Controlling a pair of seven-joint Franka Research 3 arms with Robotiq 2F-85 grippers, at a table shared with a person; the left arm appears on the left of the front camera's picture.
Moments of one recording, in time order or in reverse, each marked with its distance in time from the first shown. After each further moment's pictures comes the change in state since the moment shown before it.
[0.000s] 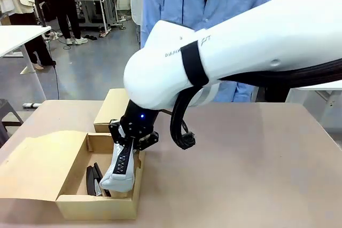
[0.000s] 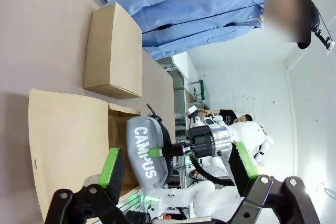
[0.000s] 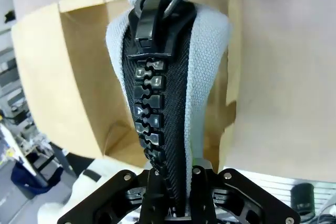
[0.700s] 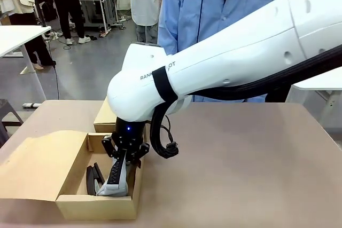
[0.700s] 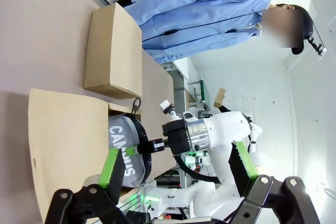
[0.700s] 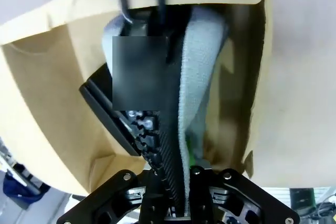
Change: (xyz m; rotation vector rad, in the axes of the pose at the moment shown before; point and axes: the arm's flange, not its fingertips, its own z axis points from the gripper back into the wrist) left arm 0.000 0.000 0.000 0.000 0.000 0.000; right arm 0.026 0.016 -0.062 -0.127 0.077 -0.054
